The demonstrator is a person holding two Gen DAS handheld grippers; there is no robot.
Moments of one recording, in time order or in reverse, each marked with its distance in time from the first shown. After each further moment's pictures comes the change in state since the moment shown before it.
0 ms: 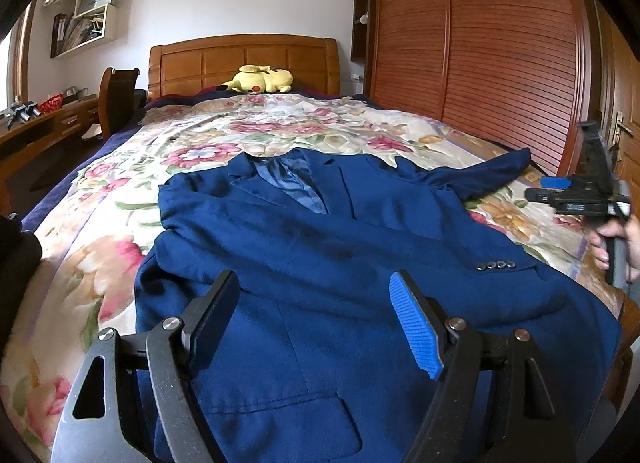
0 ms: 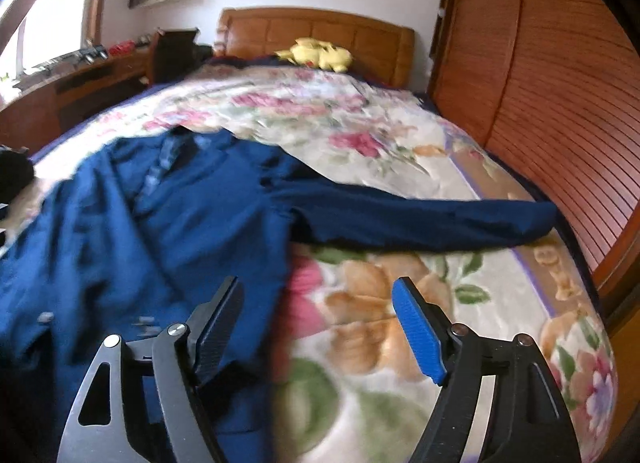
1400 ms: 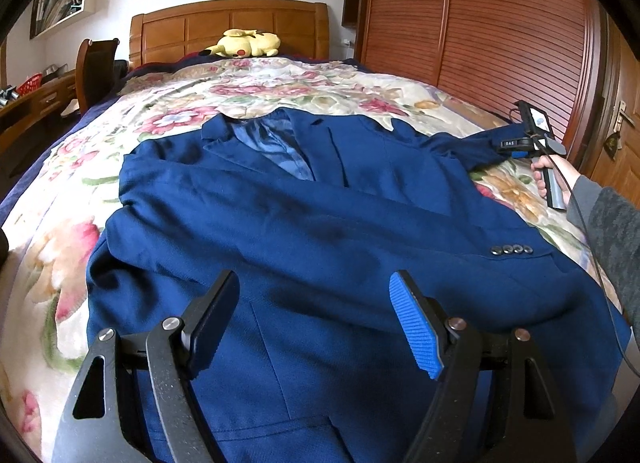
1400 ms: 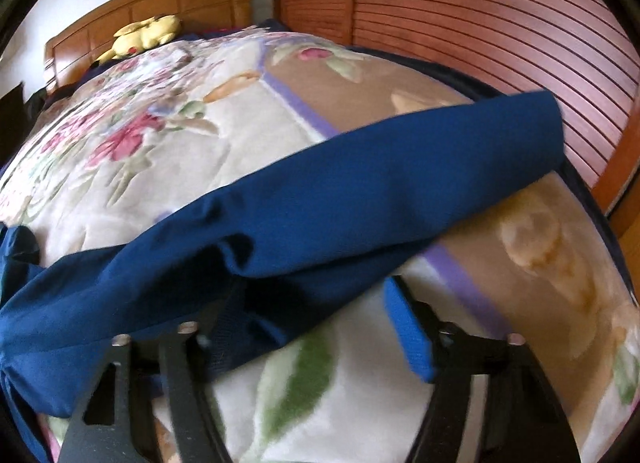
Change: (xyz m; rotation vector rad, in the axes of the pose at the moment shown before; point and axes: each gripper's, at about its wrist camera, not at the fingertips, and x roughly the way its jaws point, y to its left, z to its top) left arm 0.050 -0.005 -0.003 0.002 0.135 -0.045; right arm 0.243 -0.177 0.049 0.417 0.198 -0.241
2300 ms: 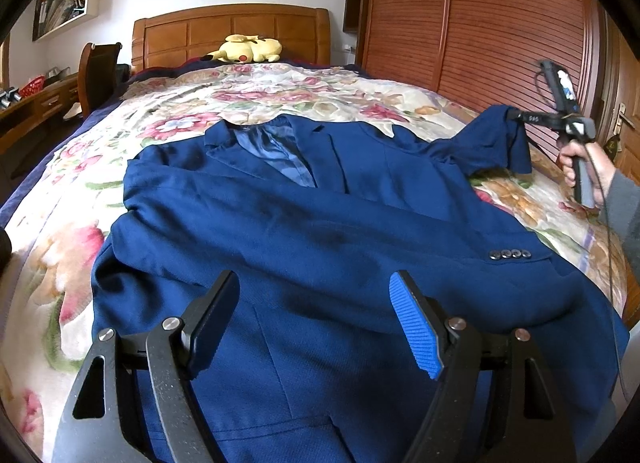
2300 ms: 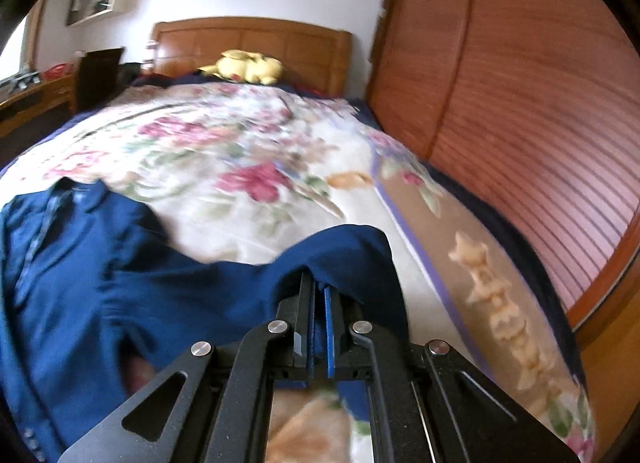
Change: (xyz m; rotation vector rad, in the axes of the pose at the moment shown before) left arm -0.006 0.001 0.002 -0.001 -0.023 0.006; right arm -0.135 0.075 -0.037 -0.325 -0.293 0.090
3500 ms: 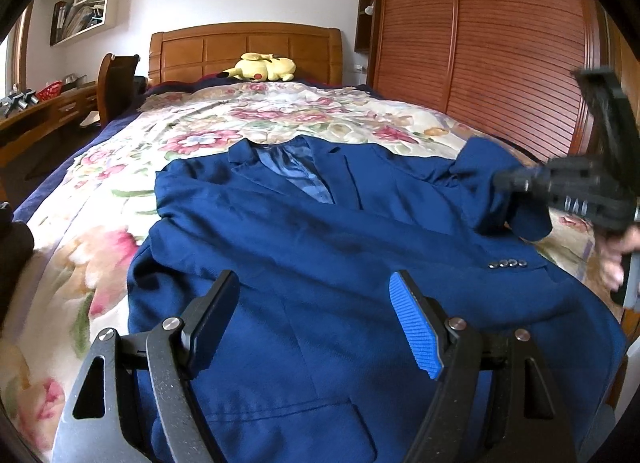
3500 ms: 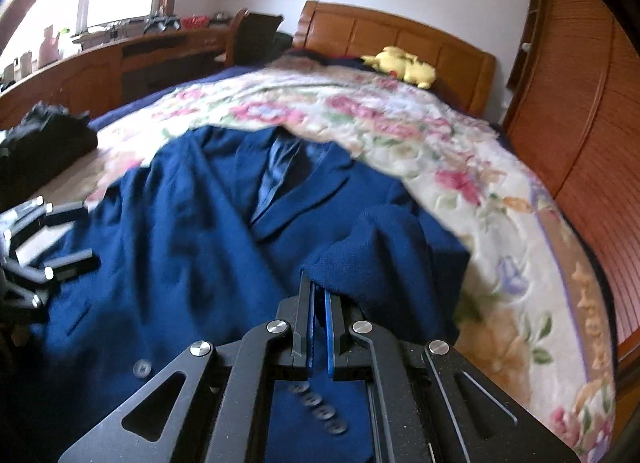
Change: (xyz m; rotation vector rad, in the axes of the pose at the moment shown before) left arm -0.033 0.013 -0.006 -0.019 -0.072 0.036; right arm -0.140 0.144 -0.049 -0.252 0.054 0.347
